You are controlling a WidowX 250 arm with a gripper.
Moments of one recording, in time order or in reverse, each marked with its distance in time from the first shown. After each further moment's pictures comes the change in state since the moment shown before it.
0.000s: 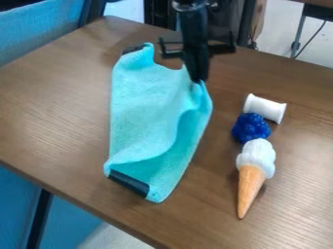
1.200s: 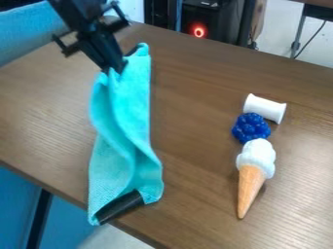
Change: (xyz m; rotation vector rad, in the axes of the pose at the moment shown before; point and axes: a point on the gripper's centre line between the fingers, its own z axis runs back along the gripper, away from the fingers) arm -0.040 0.105 0.066 -0.301 0.044 0.026
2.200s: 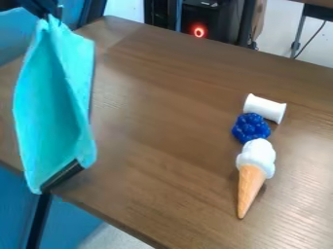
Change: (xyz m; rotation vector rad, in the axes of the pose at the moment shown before) arm 0.033 0.047 0.082 0.025 -0.251 0.199
